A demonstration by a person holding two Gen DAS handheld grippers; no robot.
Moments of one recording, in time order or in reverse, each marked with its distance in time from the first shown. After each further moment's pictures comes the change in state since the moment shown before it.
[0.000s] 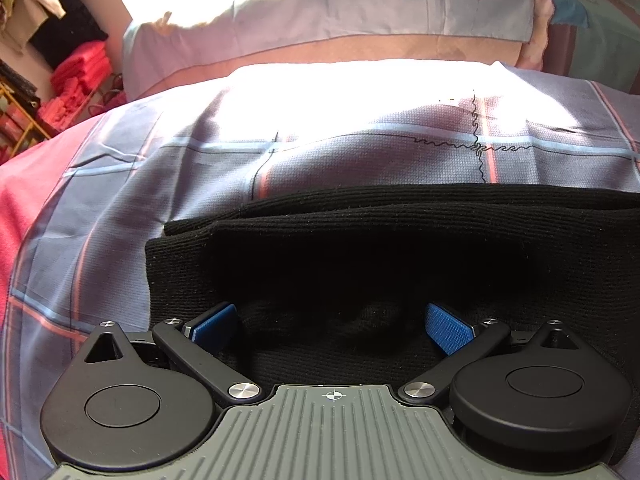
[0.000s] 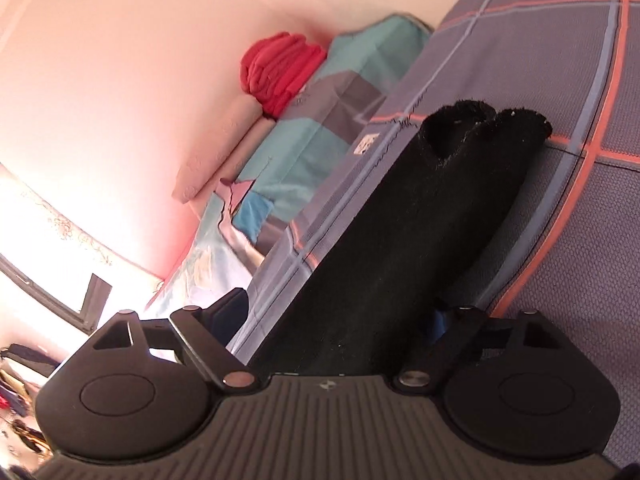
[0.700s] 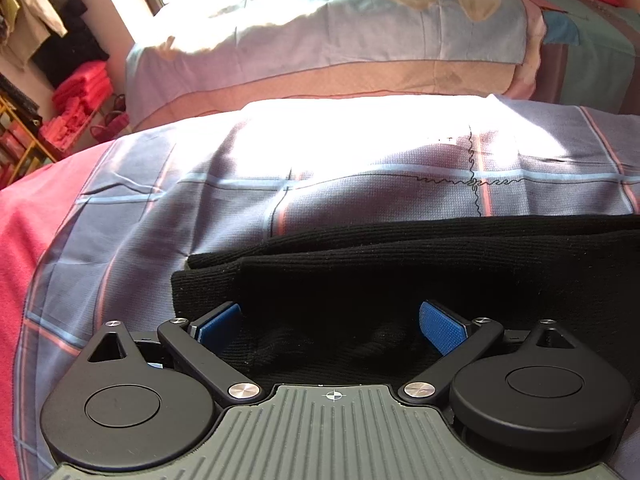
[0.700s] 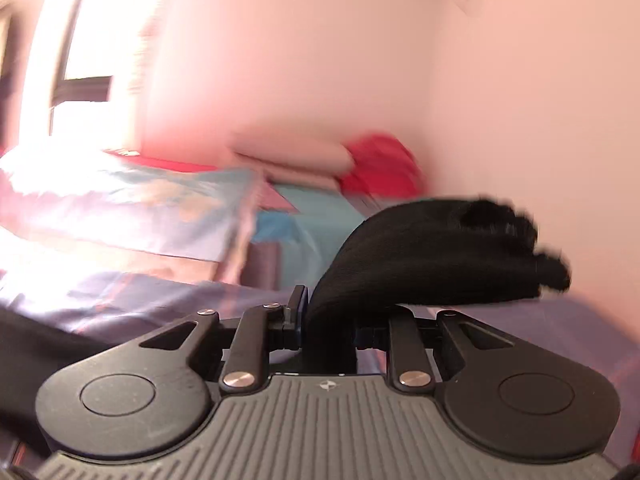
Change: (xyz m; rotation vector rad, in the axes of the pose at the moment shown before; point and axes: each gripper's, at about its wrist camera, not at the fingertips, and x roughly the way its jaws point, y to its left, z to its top) left arm -0.021 0.014 0.008 0.015 -0.068 -0.011; right arm -0.055 0.181 -0.153 -1.164 -0.303 -0.107
